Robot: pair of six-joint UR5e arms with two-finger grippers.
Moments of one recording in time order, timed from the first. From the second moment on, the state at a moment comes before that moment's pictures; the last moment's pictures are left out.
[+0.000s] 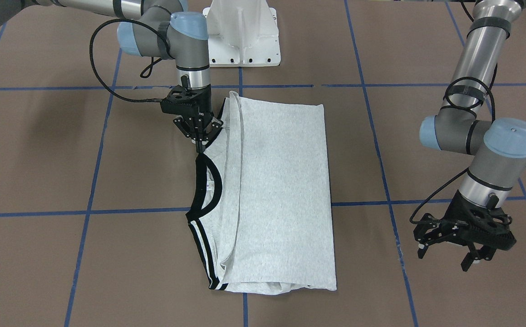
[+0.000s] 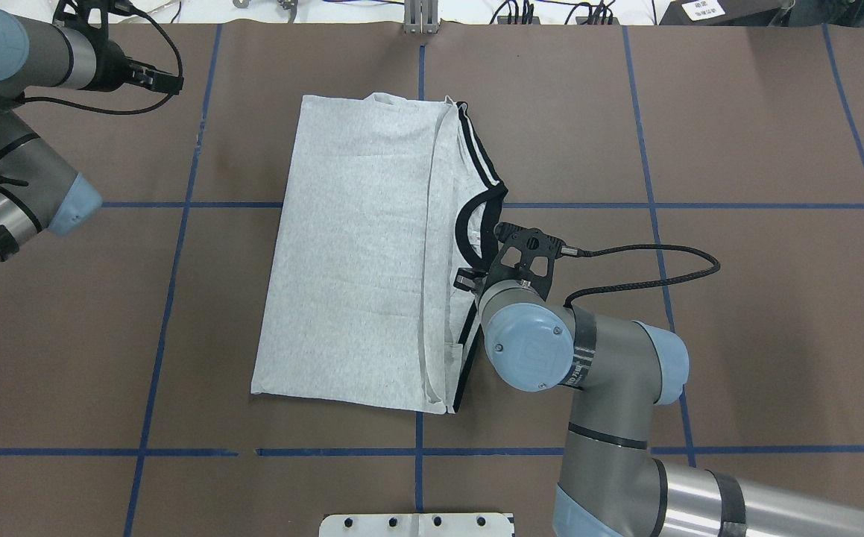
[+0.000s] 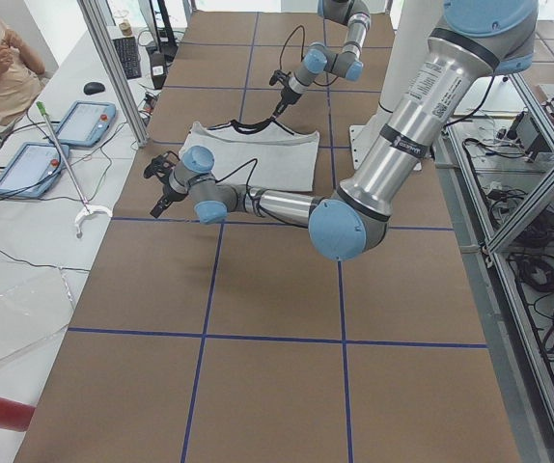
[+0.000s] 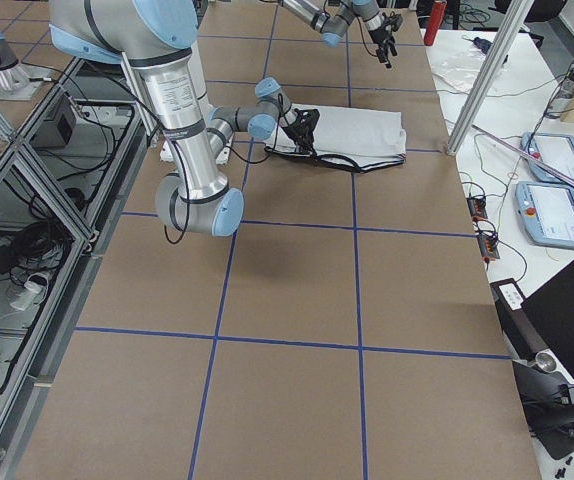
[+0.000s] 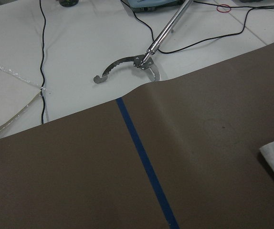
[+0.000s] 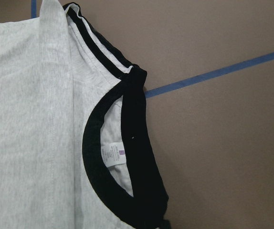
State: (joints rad) left arm -1.02 -2.11 -1.11 -2.56 -1.84 -0.59; right arm 0.33 -1.07 1.75 -1.40 1.24 1.63
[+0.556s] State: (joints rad) left arm -1.02 -2.11 -1.11 -2.56 -1.84 -0.59; right arm 0.37 -1.08 1.75 -1.40 1.25 1.53
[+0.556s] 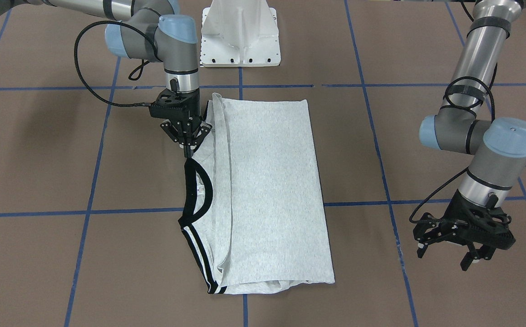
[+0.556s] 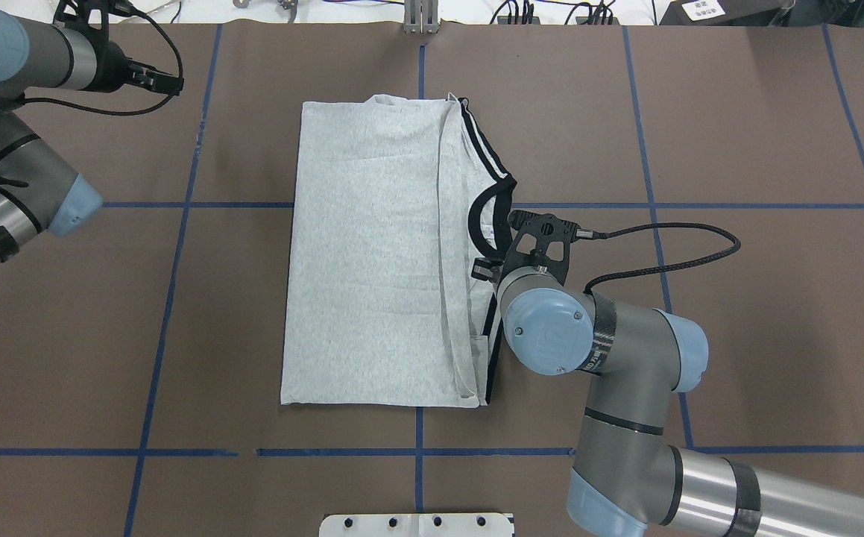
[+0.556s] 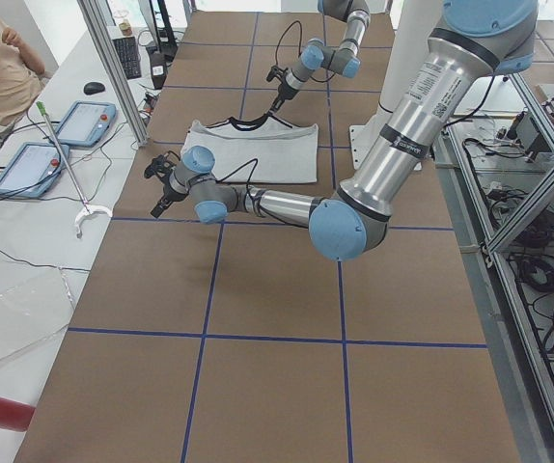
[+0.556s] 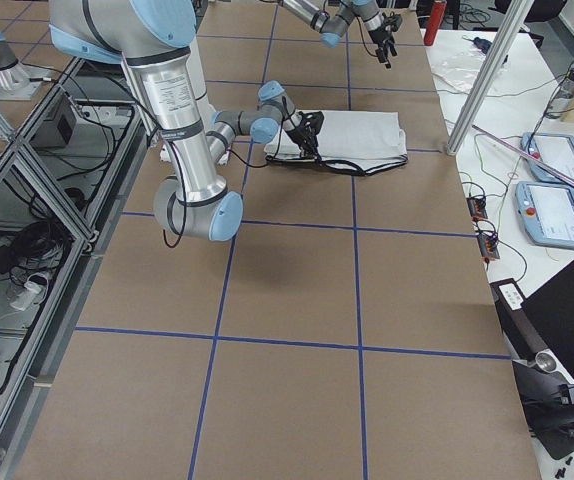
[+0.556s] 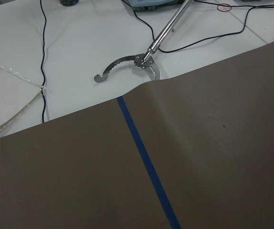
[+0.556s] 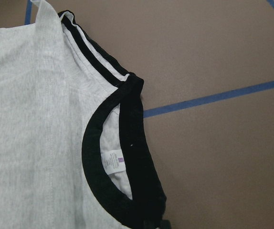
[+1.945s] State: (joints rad) left arm -1.02 -2.11 -1.11 -2.56 -1.84 -0.59; right arm 0.35 -0.86 1.62 -1.61 1.50 1.29
